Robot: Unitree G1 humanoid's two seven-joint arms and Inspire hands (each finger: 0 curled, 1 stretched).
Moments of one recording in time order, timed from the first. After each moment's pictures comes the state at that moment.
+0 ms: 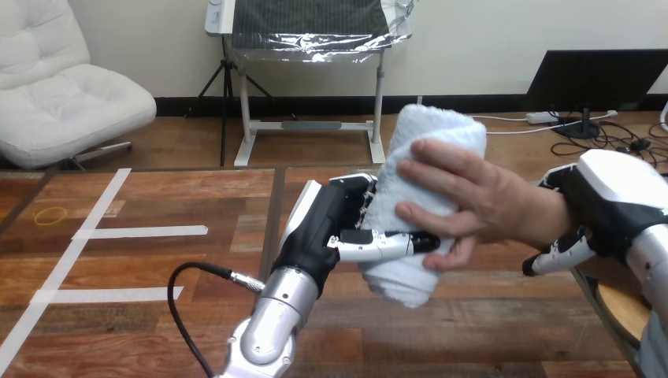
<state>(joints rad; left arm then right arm) -0.20 -0.03 -0.27 0.18 0.17 0.03 -0.07 -0.15 -0.68 0.09 -0.14 -0.72 0.32 0.37</state>
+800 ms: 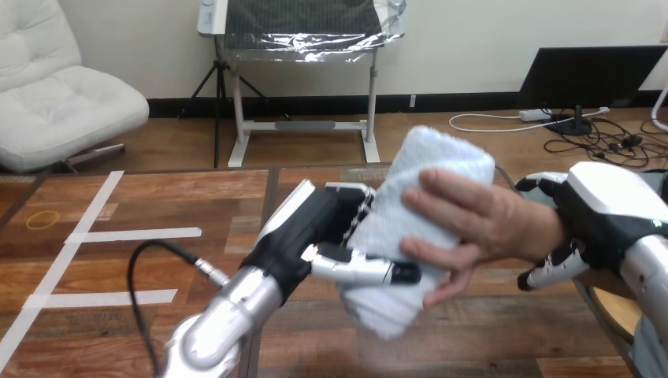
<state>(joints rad) -0.13 0.18 -0.25 -0.03 0.12 0.05 -0.32 -0.10 -0.68 0.10 -0.19 -0.74 0.32 0.39</state>
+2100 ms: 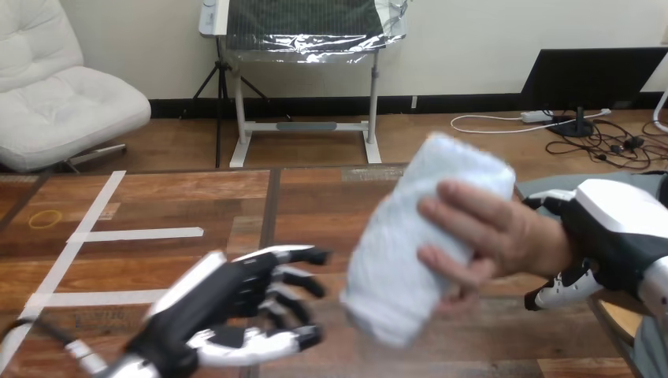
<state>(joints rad) 0.29 0.43 0.00 -0.29 -0.06 -0.07 -0.51 0.02 -0.70 0.03 -0.36 -0.71 0.34 0.47</state>
